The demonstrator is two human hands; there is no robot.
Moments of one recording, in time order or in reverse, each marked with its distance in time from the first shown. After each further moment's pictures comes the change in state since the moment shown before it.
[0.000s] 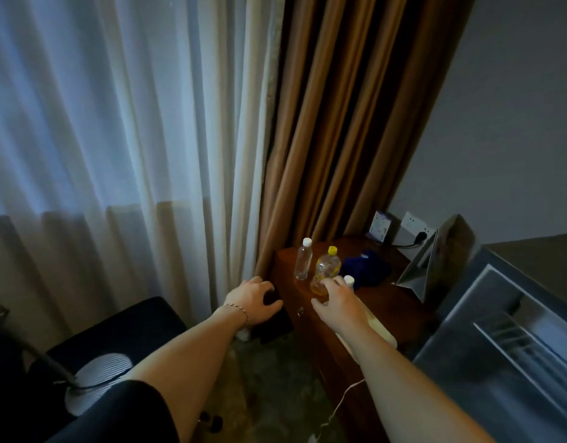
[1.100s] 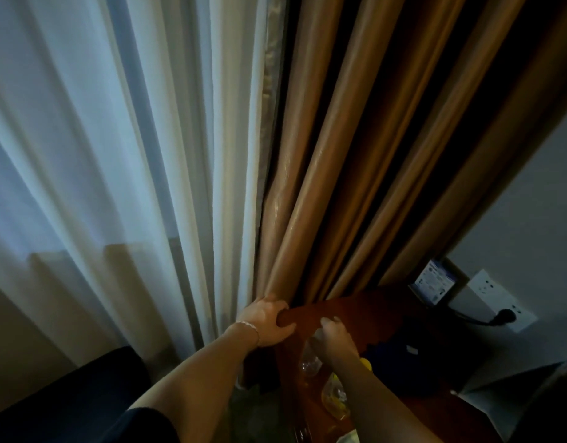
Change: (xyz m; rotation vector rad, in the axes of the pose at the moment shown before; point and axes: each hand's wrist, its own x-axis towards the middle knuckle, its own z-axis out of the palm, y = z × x) left_hand 0.357 -0.070 0.018 -0.011 -0.126 -0.041; right_hand 0.374 0.051 0.101 -0.019 -0.356 0.125
